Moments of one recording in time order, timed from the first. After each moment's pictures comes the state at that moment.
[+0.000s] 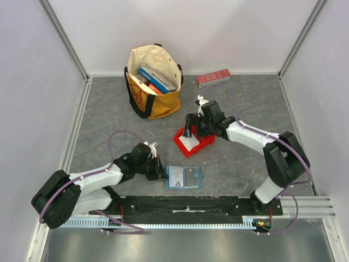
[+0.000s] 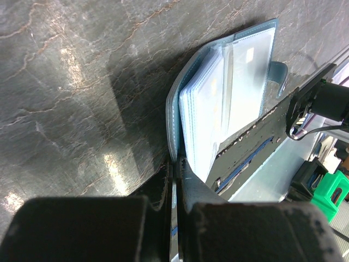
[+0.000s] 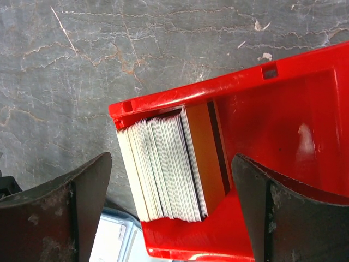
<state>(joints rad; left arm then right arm) -0.72 1.14 0.32 -0.03 0.40 -0.87 0.58 1.62 1.02 -0.19 -0.16 0.43</state>
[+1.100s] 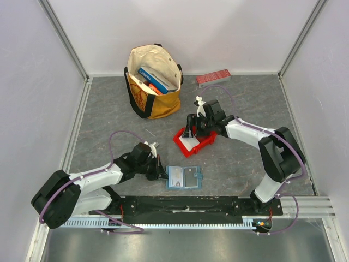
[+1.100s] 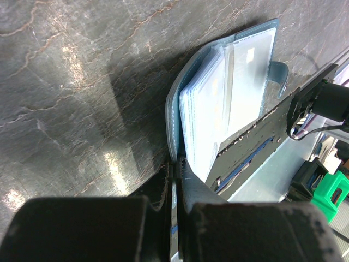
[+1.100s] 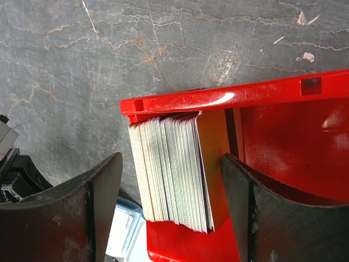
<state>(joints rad) -0.72 1.14 0.33 -0.05 0.39 -0.87 0.53 1.70 1.03 -0.15 -0.36 0.41</state>
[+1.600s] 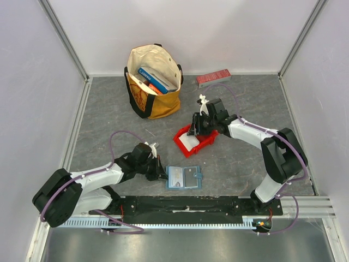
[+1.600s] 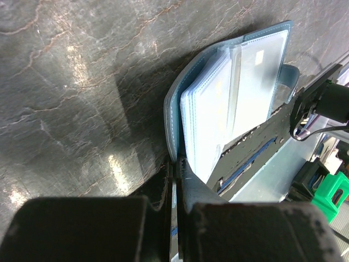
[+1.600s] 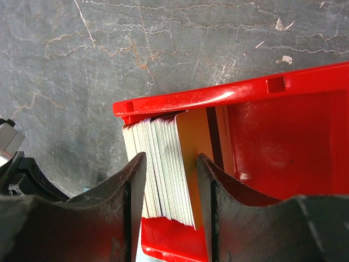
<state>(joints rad) -0.72 1.15 0.33 -0.05 0.39 -0.87 0.50 1.68 1.02 -0.15 -0.37 0.41</state>
